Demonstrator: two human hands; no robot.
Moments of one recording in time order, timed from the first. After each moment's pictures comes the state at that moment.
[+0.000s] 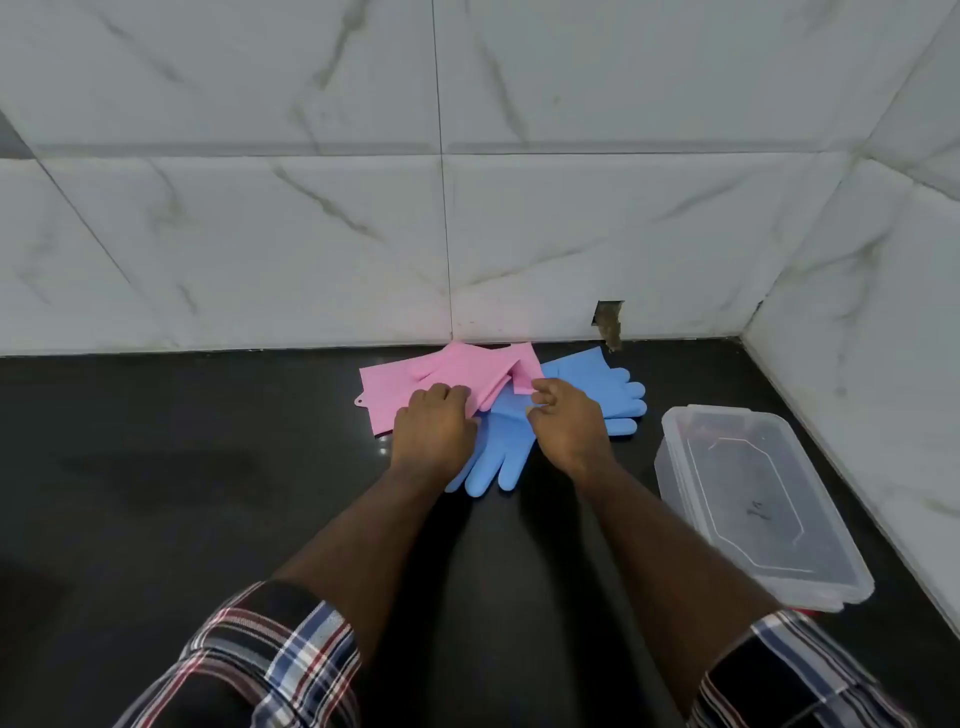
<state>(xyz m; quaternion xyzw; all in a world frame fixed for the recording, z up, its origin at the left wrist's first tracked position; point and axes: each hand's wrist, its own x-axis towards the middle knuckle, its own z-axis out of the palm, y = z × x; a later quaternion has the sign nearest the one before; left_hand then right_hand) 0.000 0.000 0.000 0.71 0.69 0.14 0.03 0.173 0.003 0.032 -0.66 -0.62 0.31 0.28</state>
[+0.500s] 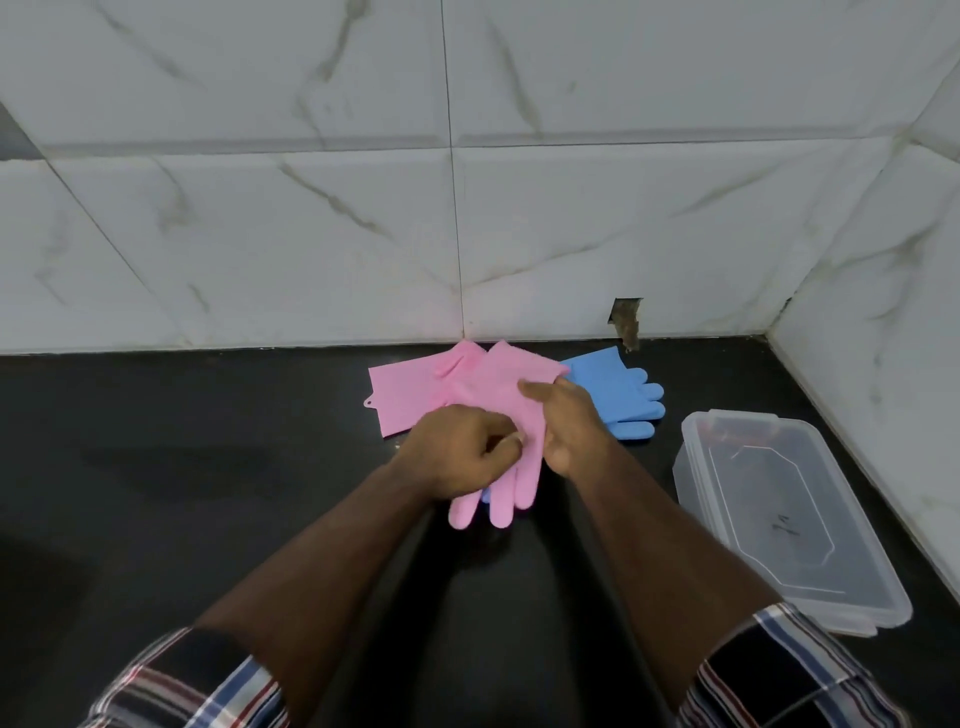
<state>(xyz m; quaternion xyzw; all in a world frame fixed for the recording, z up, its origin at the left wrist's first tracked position) -0.005 -0.027 0.040 0.80 0.55 0.16 0.17 0.149 0.021 0.040 -0.52 -0.25 0.67 0.46</state>
